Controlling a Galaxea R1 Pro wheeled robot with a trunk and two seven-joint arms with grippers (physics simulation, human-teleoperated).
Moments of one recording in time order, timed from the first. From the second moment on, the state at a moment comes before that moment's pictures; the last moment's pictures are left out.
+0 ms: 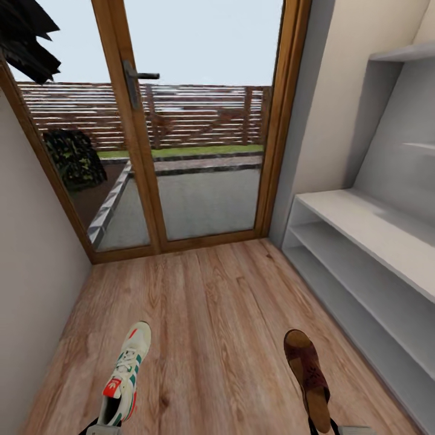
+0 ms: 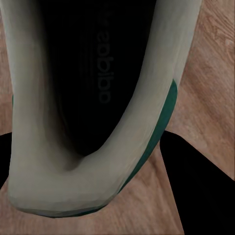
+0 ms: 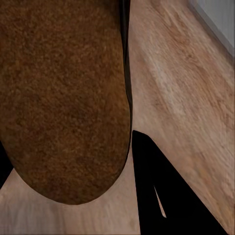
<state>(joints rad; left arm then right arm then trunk) -0.24 0.16 0.00 -0.26 0.08 -0.61 -0.23 0.02 0.06 -0.44 -0.88 0.24 -0.34 0.25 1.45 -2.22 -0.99</state>
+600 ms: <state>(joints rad) -0.24 0.16 0.00 -0.25 0.08 -0.61 -0.24 0.02 0.06 -0.44 -0.88 0.23 -0.34 0.25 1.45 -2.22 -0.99</state>
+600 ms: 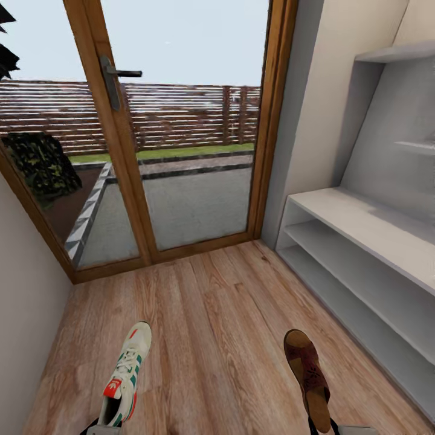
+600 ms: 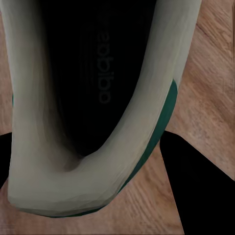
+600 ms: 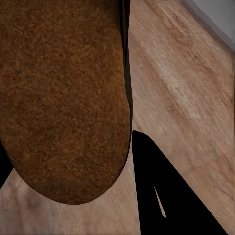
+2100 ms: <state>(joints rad) -0.24 0.16 0.00 -0.25 0.08 -0.61 -0.24 0.02 0.06 -0.44 -0.88 0.24 -0.34 0.25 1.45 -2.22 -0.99</state>
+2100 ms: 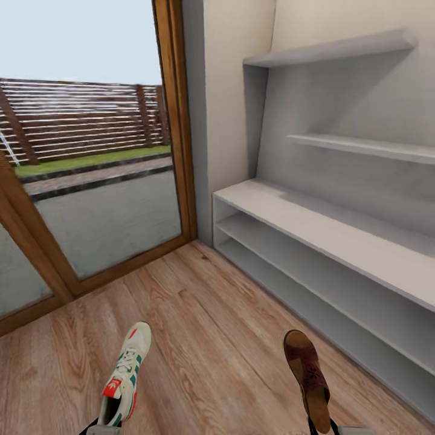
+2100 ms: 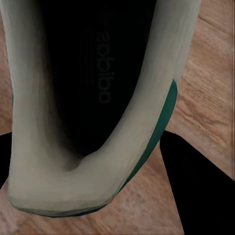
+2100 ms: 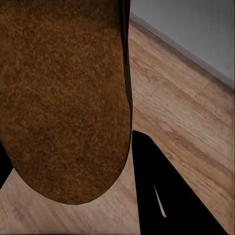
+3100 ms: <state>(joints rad) -0.24 0.16 0.00 -0.25 0.08 -0.61 -0.24 0.02 0.06 -0.44 -0.88 0.24 -0.34 0.25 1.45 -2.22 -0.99</state>
